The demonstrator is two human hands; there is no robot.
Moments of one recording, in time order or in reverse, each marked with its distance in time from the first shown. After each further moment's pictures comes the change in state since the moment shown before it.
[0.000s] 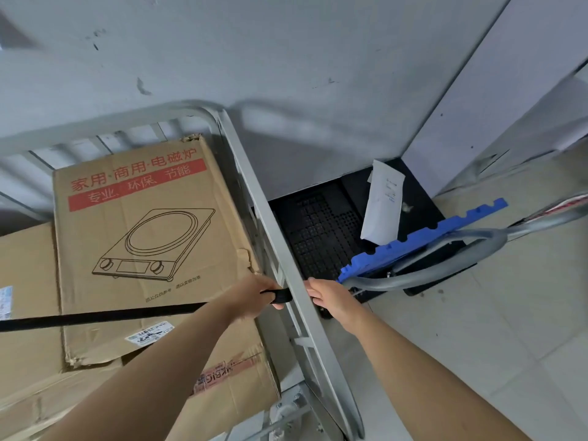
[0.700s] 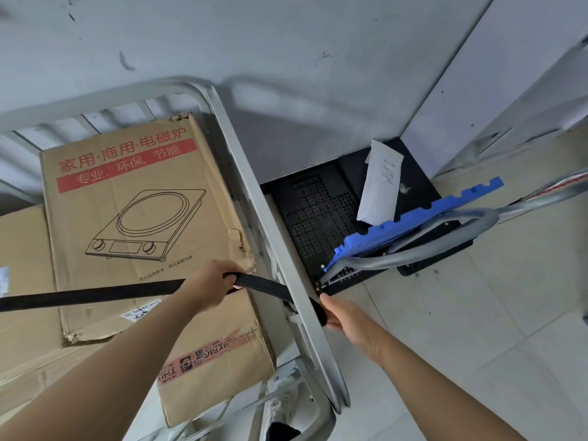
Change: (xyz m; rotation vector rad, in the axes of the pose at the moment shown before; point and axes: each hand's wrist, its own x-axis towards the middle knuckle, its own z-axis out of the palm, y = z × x) left_hand -0.017 -0.045 -0.001 0.012 0.190 -0.096; right_hand -0.064 0.053 -0.016 0.003 -0.055 0.047
